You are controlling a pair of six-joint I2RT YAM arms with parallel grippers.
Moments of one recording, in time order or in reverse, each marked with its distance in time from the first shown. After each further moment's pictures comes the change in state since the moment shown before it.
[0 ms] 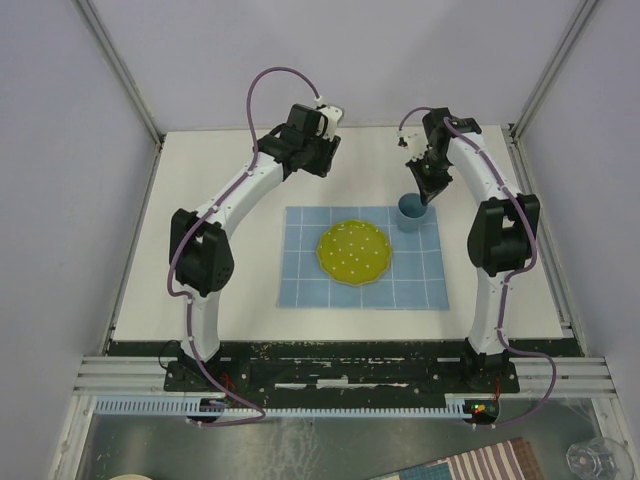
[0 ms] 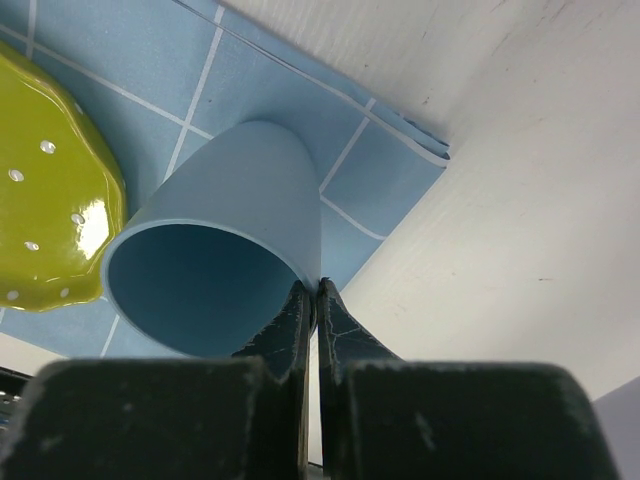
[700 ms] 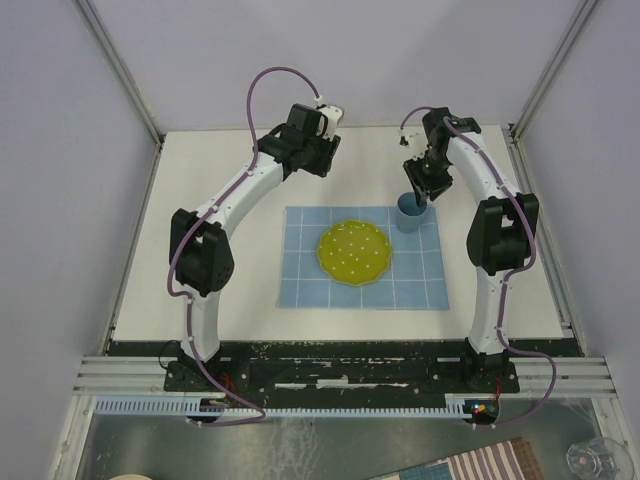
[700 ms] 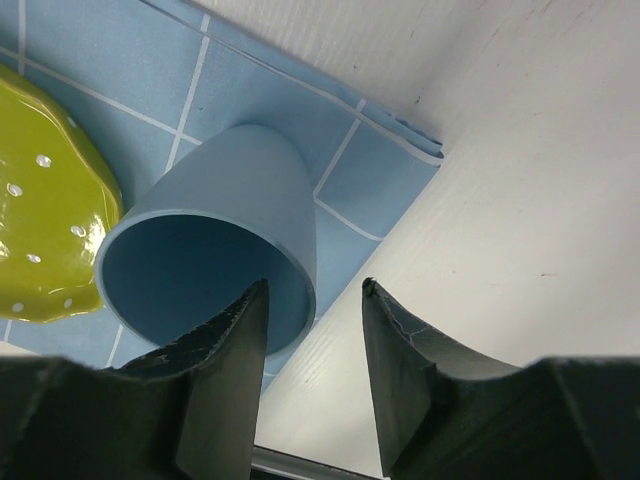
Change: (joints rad) left arm 0.000 0.000 0.001 0.000 0.000 0.000; right arm -0.002 0.013 0.010 0.000 0.014 0.034
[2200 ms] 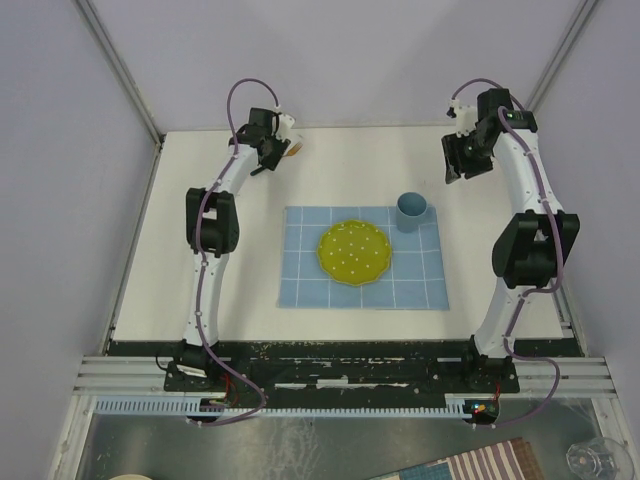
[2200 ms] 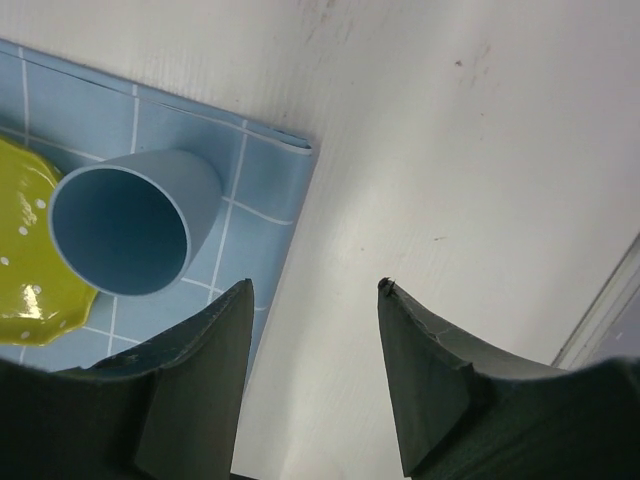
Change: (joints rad) left arm 0.322 0.532 0.399 0.031 -0.069 0.361; right arm -0.178 -0.163 -0.024 0.091 -0.076 0.022
